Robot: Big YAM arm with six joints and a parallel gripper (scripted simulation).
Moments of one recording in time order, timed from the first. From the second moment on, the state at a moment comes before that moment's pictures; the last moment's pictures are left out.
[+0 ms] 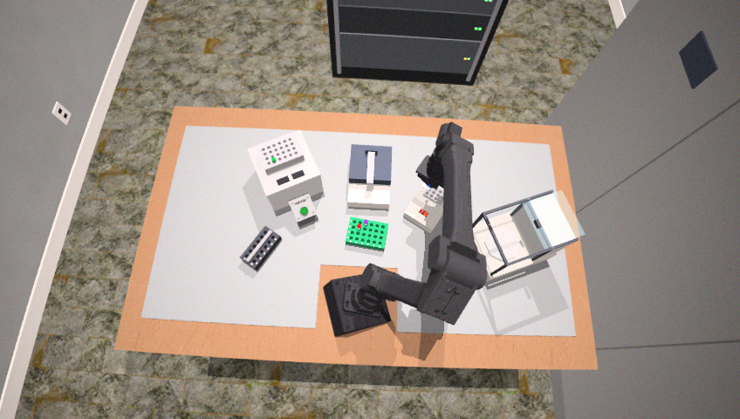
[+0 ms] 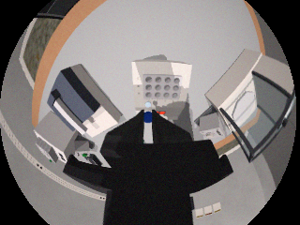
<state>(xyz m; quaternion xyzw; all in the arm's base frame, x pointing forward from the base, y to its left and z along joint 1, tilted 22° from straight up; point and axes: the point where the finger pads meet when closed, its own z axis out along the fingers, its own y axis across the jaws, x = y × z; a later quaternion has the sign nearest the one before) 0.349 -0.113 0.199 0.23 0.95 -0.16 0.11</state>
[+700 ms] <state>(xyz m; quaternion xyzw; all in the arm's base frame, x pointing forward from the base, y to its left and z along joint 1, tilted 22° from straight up) 0.349 -0.114 0.200 0.23 0.95 -0.16 0.11</state>
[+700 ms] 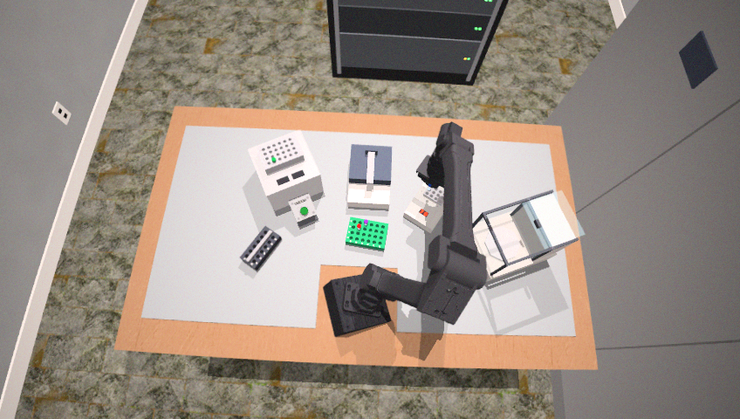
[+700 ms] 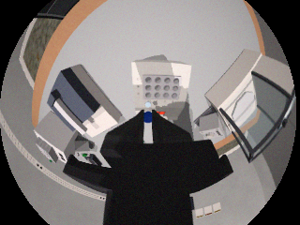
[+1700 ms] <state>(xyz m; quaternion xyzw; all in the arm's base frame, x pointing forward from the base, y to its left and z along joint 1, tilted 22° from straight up) 0.349 -0.115 0.200 0.23 0.95 -0.16 0.11</state>
